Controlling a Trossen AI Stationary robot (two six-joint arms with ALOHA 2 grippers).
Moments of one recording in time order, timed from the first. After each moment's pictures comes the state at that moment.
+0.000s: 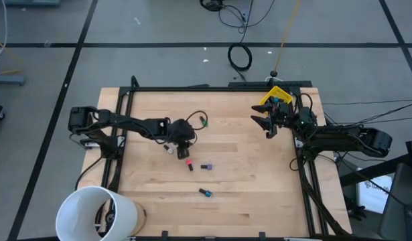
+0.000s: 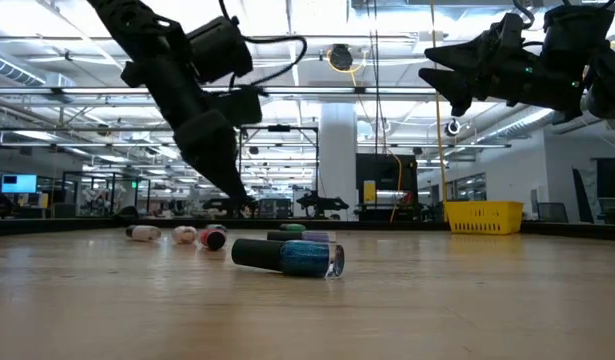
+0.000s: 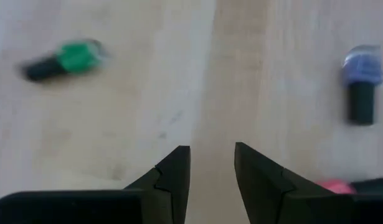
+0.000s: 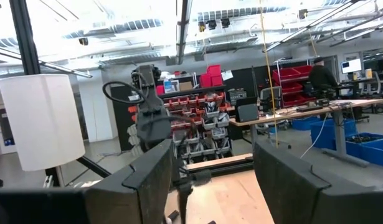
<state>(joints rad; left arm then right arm) 0.12 1.57 0.81 -0.17 -0.02 -0.01 -0.58 1.01 0.13 1.25 -0.45 0.30</state>
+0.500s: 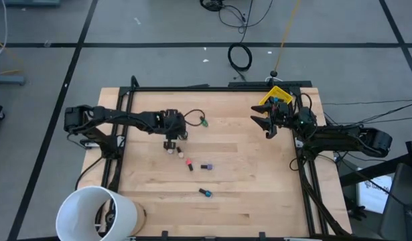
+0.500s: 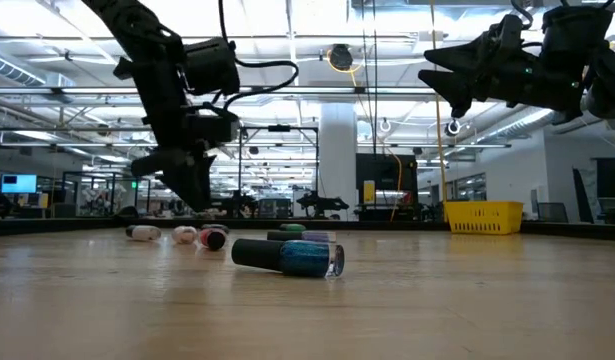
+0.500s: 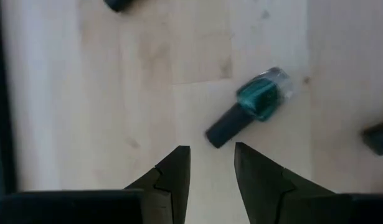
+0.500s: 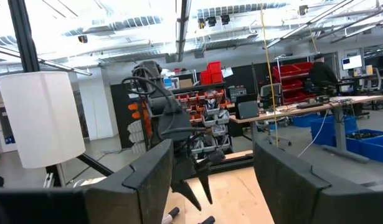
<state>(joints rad) 0.23 1.52 0.81 -0.44 -0.21 0.40 -0.58 1.01 0.13 1.23 -0.45 0.29</state>
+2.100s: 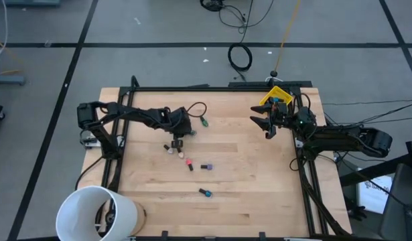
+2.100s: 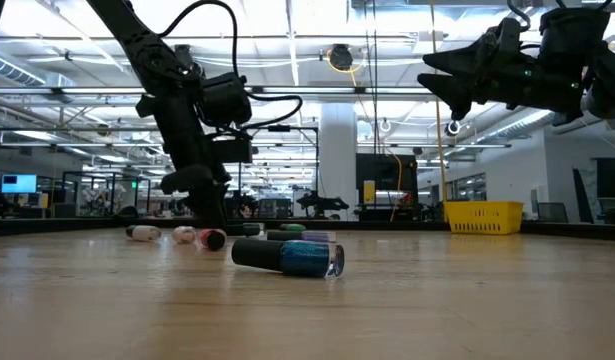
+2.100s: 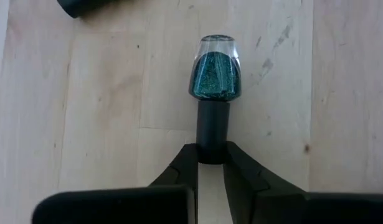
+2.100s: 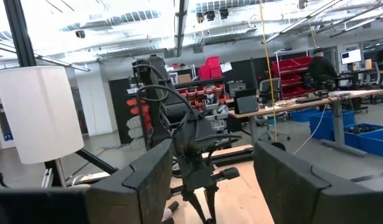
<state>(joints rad) 0.34 1.69 0.81 -0.31 0.07 0.29 -0.58 1.01 0.13 1.21 -0.45 0.29</state>
